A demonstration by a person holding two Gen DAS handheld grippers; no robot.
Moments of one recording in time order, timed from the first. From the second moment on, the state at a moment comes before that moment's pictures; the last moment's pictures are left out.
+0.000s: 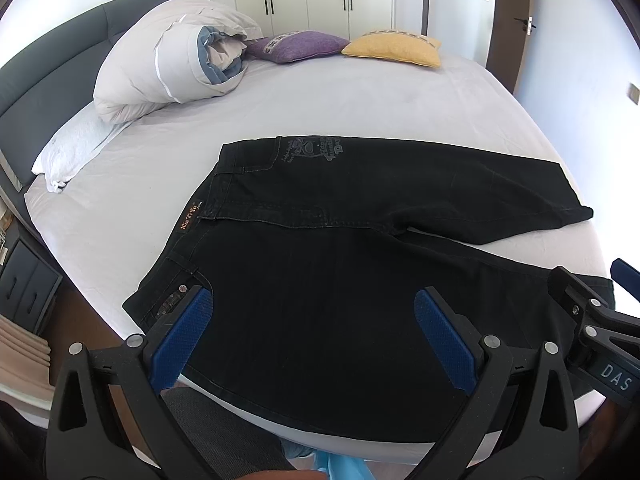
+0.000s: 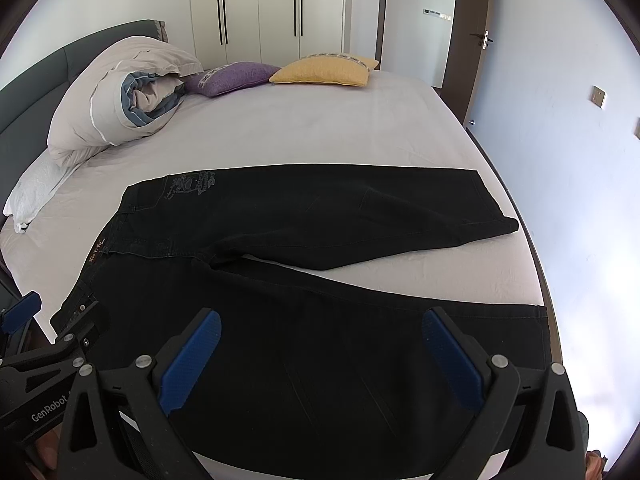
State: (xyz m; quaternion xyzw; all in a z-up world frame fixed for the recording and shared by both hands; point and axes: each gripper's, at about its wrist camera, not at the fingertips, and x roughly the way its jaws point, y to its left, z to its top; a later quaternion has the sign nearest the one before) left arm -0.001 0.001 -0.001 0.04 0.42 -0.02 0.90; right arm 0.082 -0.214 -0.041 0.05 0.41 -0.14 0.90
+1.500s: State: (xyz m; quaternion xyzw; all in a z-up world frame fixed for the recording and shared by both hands) left arm -0.003 -0.001 0.006 0.04 0.42 -0.02 0.91; right arm 0.079 -0.213 -0.049 0.05 0.41 -0.13 0.90
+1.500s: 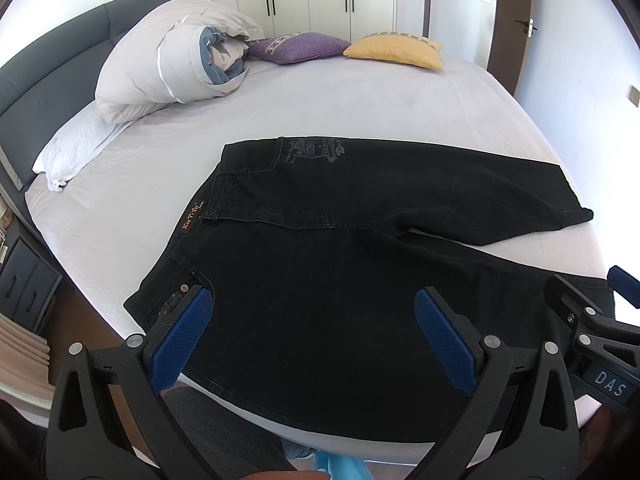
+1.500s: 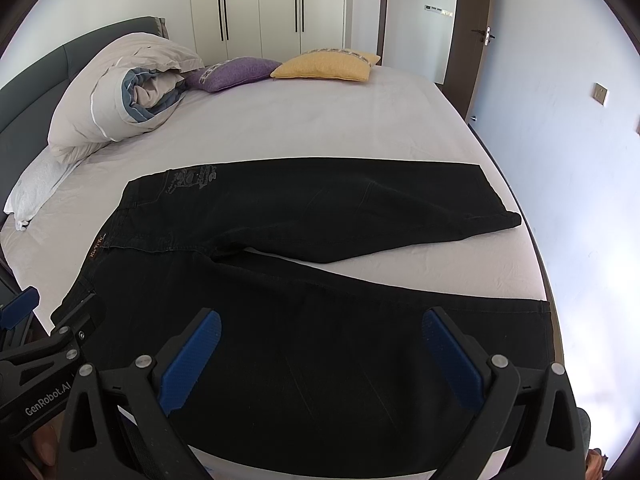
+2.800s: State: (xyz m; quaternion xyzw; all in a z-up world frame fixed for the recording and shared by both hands) left arm 0.054 0.038 -0.017 -0.04 0.43 -0.07 0.90; right arm 0.134 -0.267 -0.042 0.10 0.41 0.00 0.91
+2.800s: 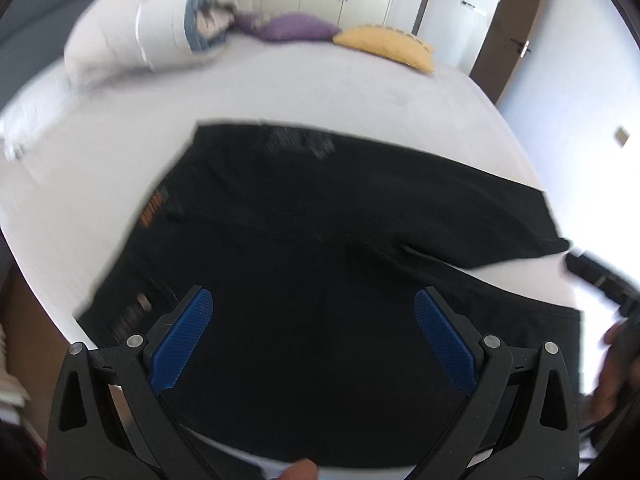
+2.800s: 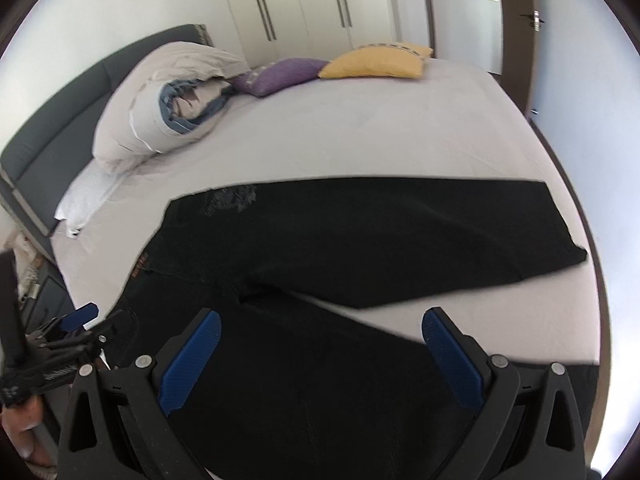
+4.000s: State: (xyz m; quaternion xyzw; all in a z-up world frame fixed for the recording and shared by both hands) left arm 0.416 0.012 -0.121 0.33 0.52 -0.29 0.73; right arm 0.418 -0.310 -0.151 -0.15 0.48 0.31 0.80
